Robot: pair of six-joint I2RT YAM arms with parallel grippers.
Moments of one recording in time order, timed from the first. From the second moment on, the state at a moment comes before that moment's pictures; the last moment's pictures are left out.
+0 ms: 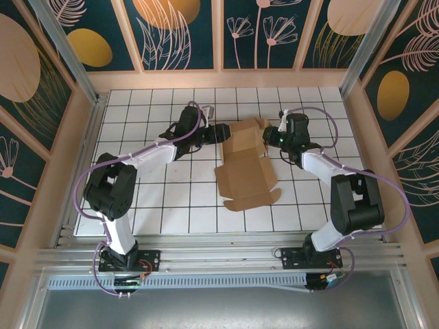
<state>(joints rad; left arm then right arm) -0.55 1.82 1.25 0.00 0.30 -0.63 0.24 1.56 0.90 0.07 -0.25 0.44</state>
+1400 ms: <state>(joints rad) -0.79 2.05 1.18 0.18 0.27 -0.75 0.30 1.52 0.74 0.30 -0.12 0.24</state>
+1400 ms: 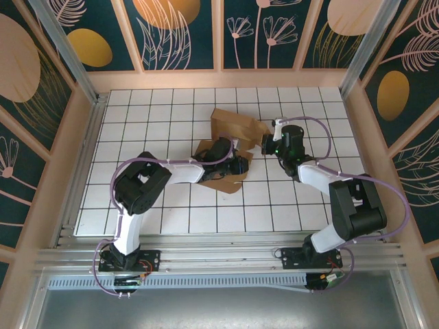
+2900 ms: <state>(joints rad) -0.77 2.12 1.15 0.35 0.40 -0.75 0.48 1.61 0.79 0.32 0.02 0.63</state>
